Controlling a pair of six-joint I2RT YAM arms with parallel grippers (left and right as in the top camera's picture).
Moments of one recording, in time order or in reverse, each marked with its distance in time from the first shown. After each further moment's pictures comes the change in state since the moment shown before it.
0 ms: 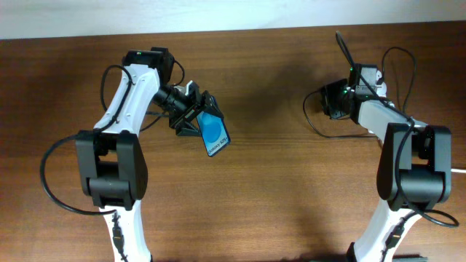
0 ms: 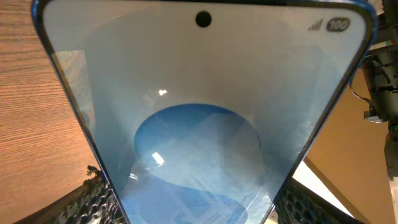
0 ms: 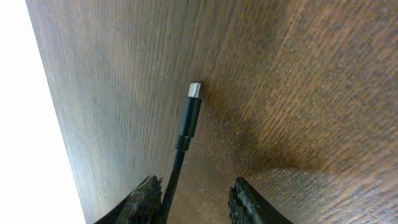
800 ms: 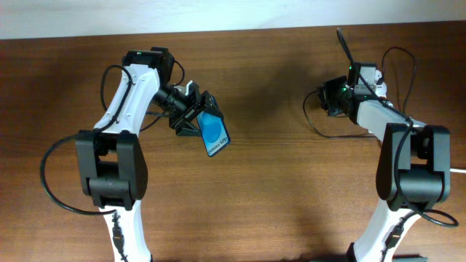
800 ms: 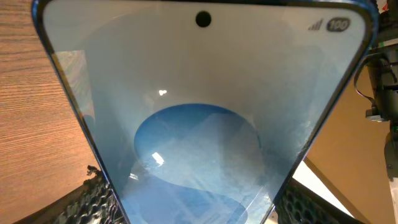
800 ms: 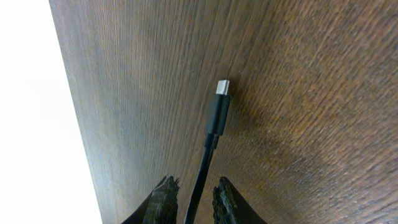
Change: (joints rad) left arm 0.000 0.000 0.000 0.000 0.000 0.000; right arm 0.013 0.000 0.000 0.053 -0.007 0.046
